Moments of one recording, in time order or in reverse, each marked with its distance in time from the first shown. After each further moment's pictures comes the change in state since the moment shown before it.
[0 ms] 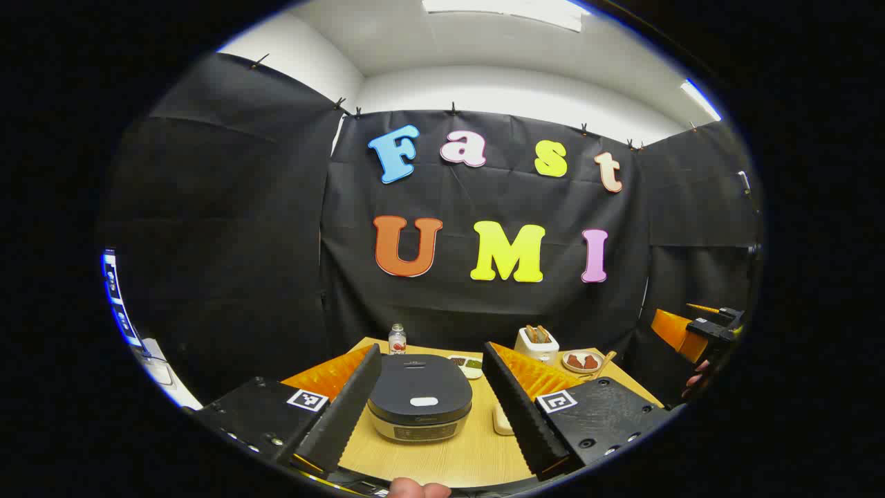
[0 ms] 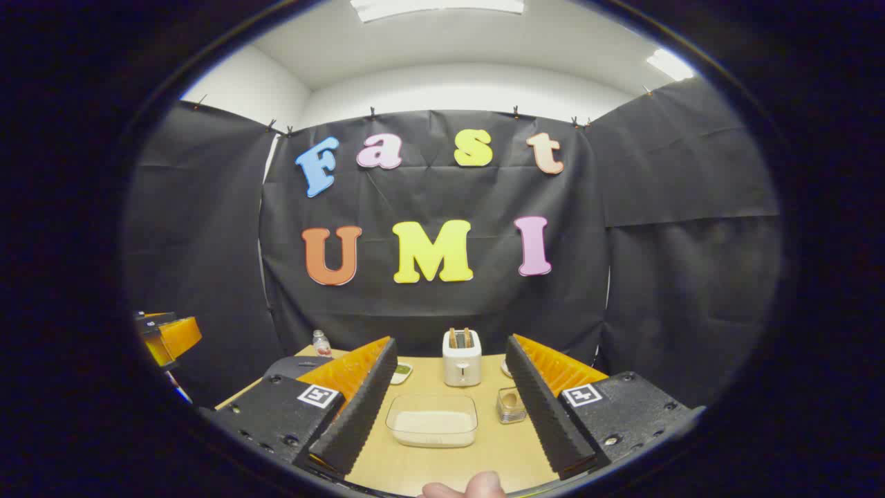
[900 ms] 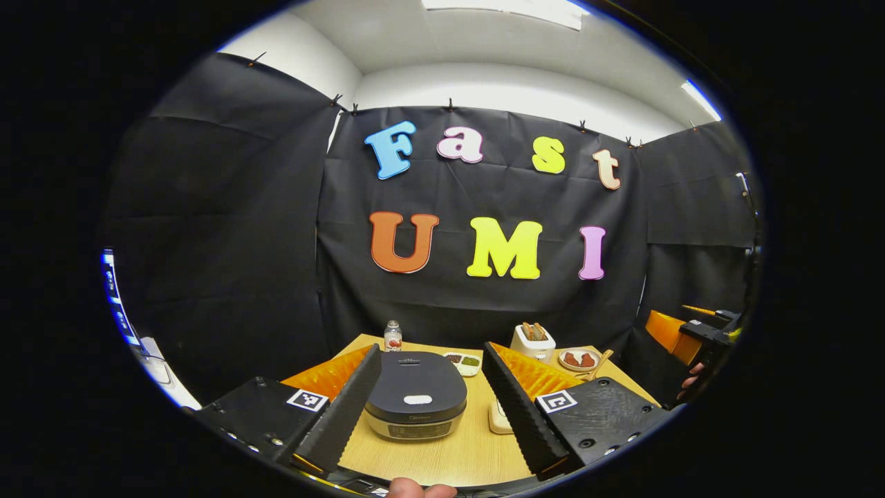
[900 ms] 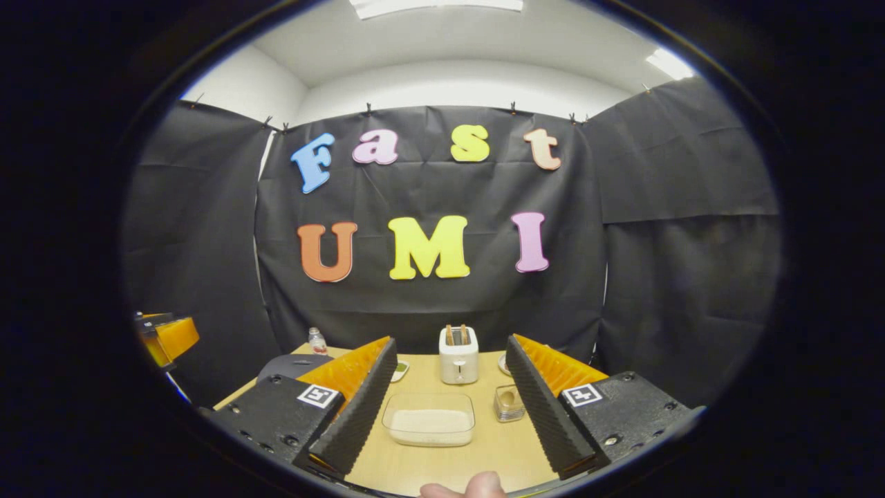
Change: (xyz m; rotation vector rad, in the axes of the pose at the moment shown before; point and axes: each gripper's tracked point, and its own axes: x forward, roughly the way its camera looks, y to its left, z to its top) left arm 0.005 -0.007 -0.003 -0.003 0.015 0.006; right arm 0.008 -0.005 -0.002 -0.008 0.014 -0.006
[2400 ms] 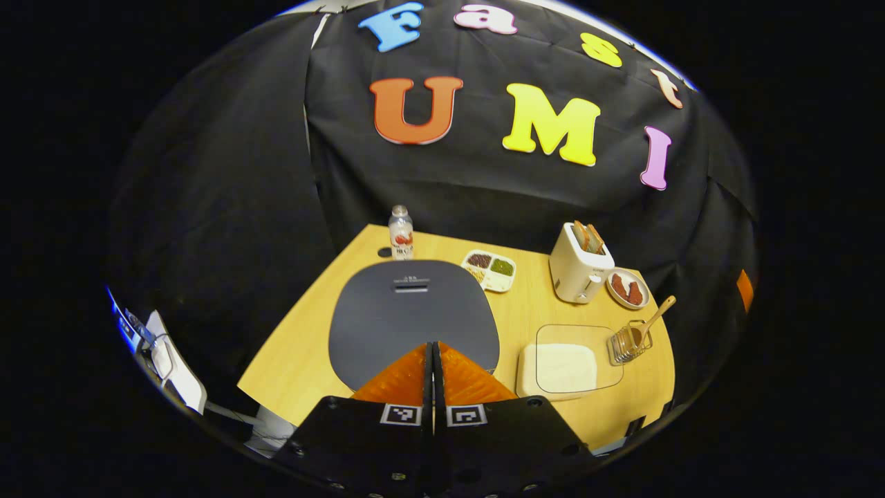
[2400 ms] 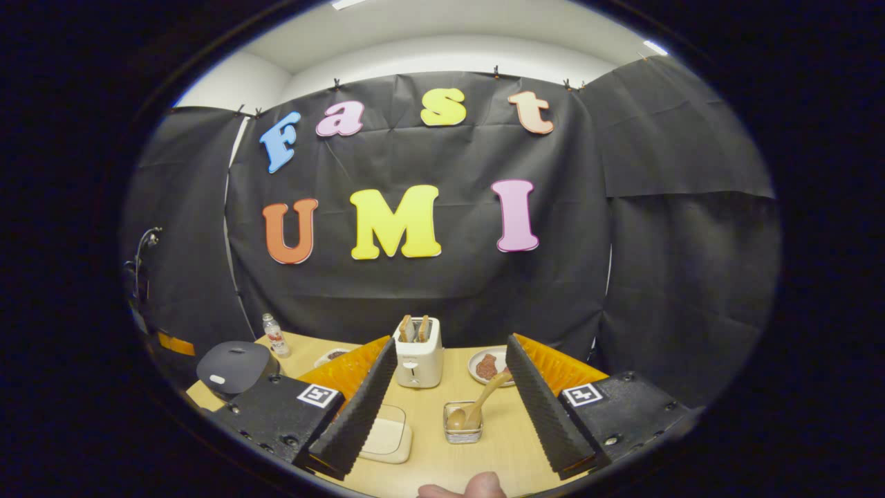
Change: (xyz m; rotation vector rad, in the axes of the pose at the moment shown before) left arm 0.159 0.000 -0.152 -0.073 0.652 0.077; right arm 0.159 -0.149 -0.032 0.007 0.108 0.011
